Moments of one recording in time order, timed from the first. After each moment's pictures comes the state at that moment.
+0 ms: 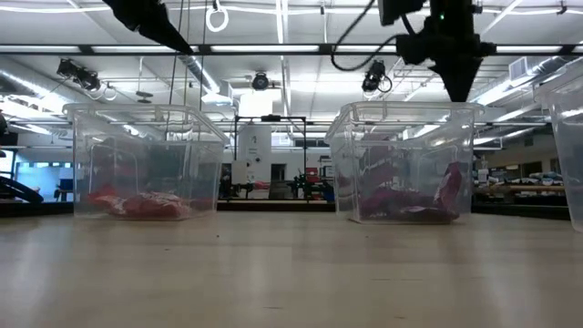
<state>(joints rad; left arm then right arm) 0.10 0.84 0.95 -0.67 -0.45 0.20 -0.22 1.49 1.42 -1.57 0.25 0.77</state>
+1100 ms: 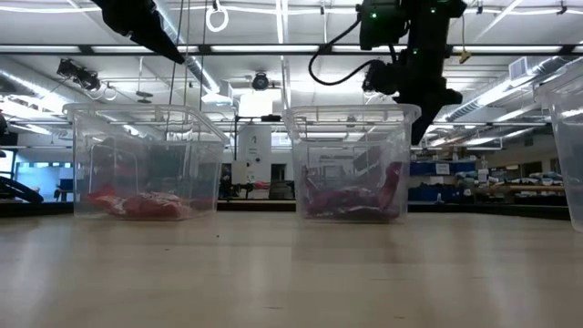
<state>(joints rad) 0.10 0.84 0.95 -0.75 -0.44 0.17 -0.26 1.52 1.22 -1.09 0.13 0.66</state>
